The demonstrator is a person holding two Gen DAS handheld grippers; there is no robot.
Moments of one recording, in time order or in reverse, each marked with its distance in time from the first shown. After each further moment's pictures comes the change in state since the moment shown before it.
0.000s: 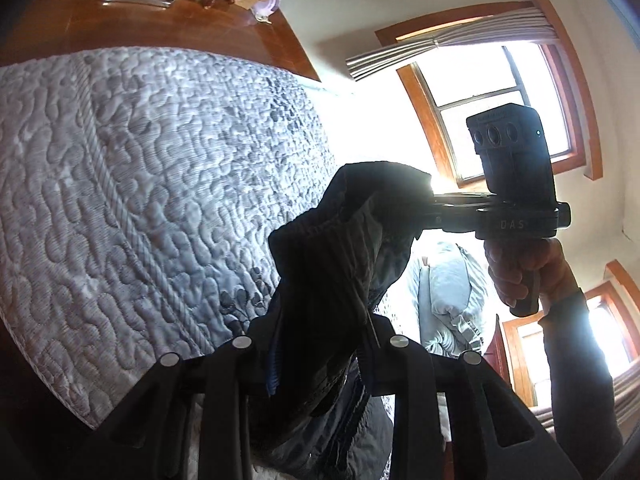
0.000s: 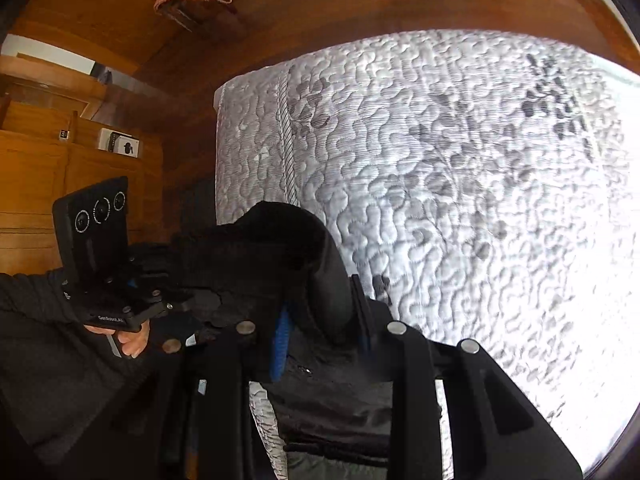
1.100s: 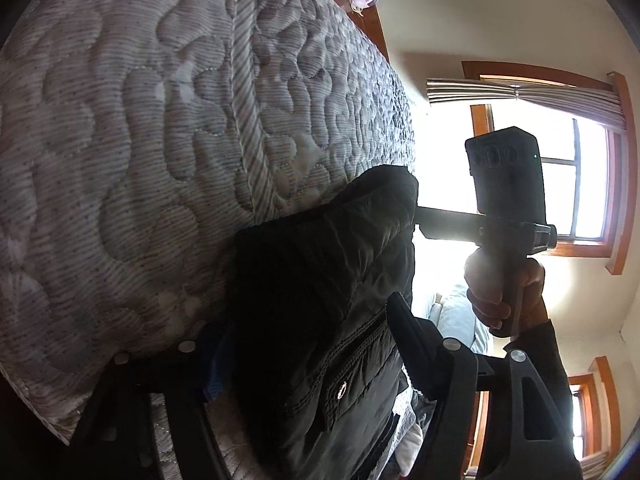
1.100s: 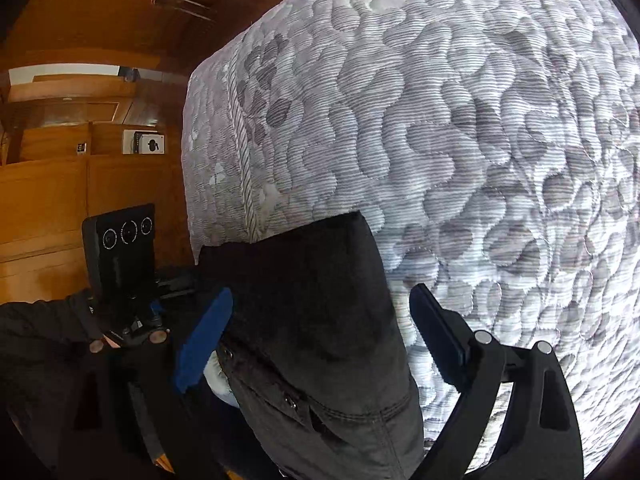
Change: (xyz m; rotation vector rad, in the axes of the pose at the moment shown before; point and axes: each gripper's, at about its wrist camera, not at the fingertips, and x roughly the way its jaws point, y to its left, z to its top) left arm 0.028 0.150 -0.002 -0.350 0.013 0.048; right arm 0.153 -0.068 0.085 0.042 0.157 0.262
